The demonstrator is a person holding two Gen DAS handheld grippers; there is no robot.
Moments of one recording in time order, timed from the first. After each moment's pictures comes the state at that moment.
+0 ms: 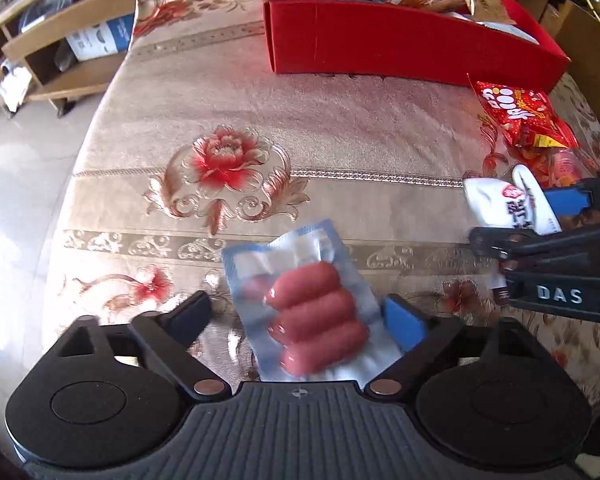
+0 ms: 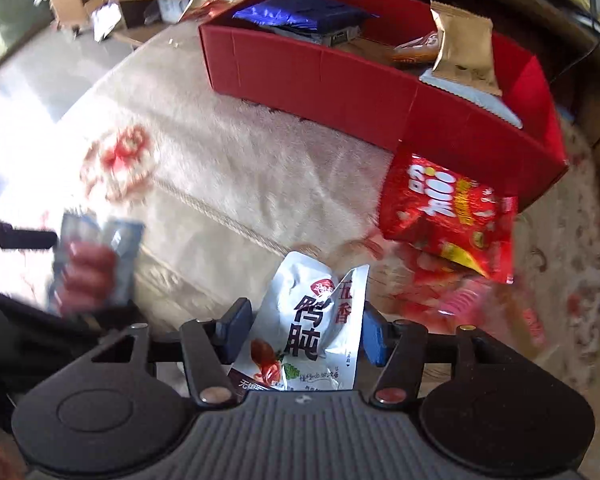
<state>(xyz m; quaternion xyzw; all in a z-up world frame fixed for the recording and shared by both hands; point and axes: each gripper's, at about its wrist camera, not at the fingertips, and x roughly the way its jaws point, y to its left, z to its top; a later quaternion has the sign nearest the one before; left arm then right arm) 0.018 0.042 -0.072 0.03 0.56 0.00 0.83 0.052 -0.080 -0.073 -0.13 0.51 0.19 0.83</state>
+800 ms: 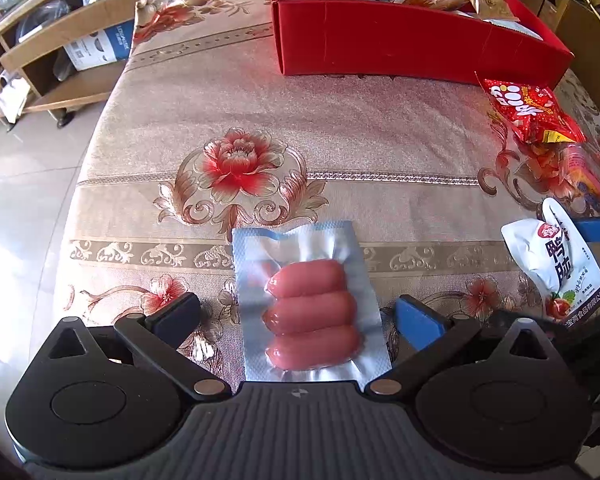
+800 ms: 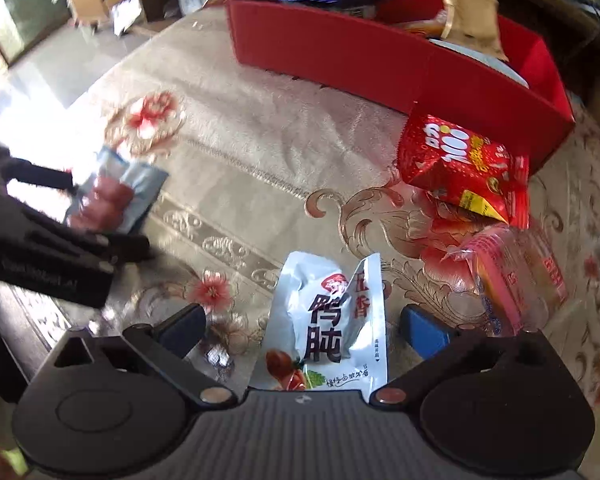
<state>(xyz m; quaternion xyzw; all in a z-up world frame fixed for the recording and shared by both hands) 0.021 0.052 -0.080 0.04 0.55 0.00 0.84 0.029 -0.088 -0.079 -0.10 0.51 0.21 0.83</state>
